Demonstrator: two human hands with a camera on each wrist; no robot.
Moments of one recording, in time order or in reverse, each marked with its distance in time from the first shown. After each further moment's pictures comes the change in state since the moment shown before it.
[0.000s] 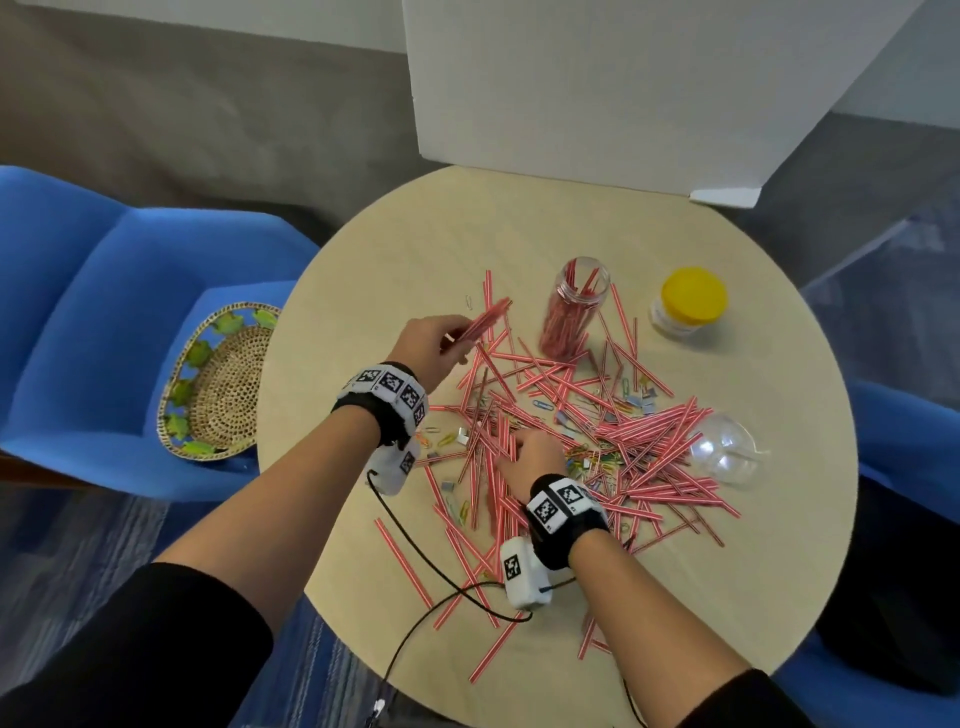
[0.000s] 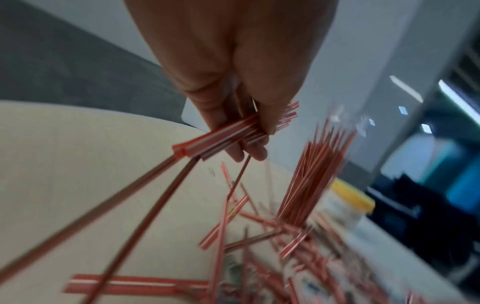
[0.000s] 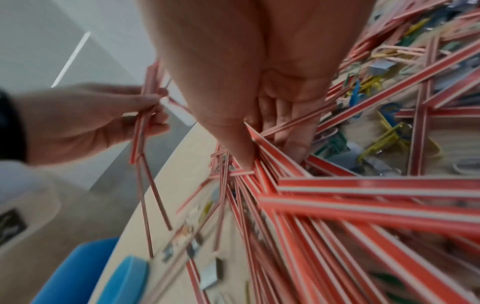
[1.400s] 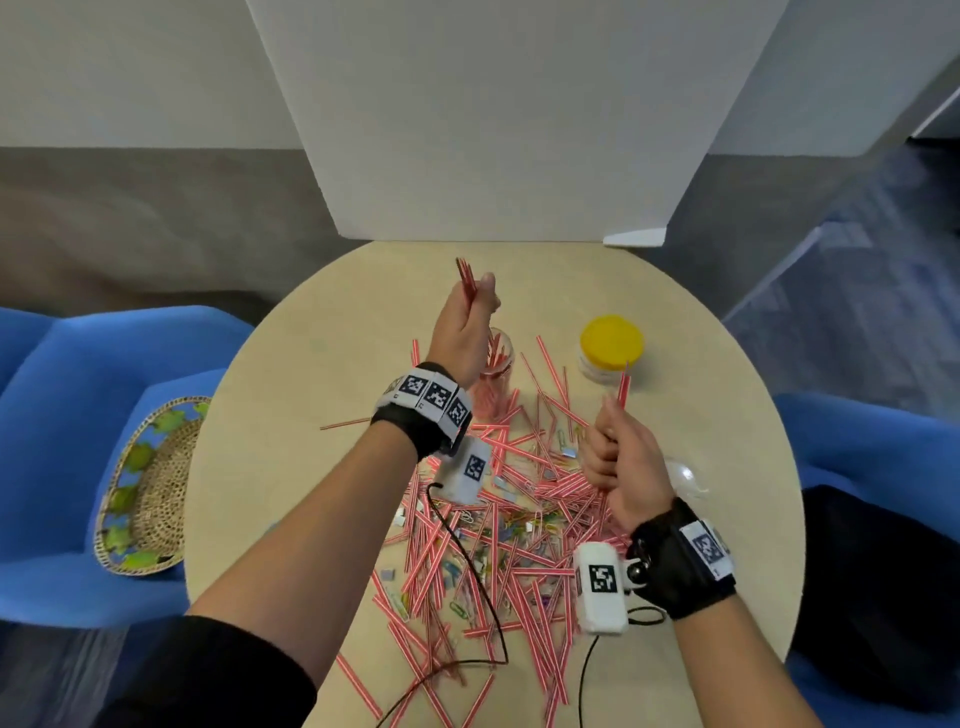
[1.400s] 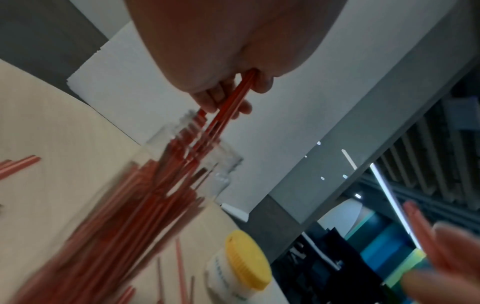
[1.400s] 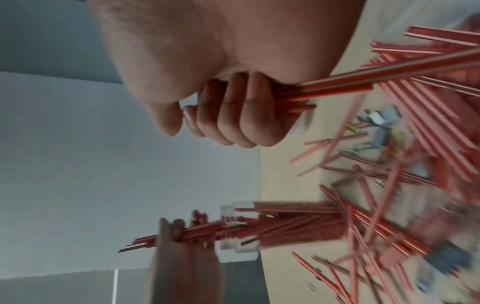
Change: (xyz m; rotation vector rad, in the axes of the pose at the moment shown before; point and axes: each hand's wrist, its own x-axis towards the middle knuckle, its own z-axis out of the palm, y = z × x) left_hand 0.094 0.160 0.039 -0.526 0.194 -0.034; right_hand -0.014 0.069 -0.175 1.289 0.120 -0.199
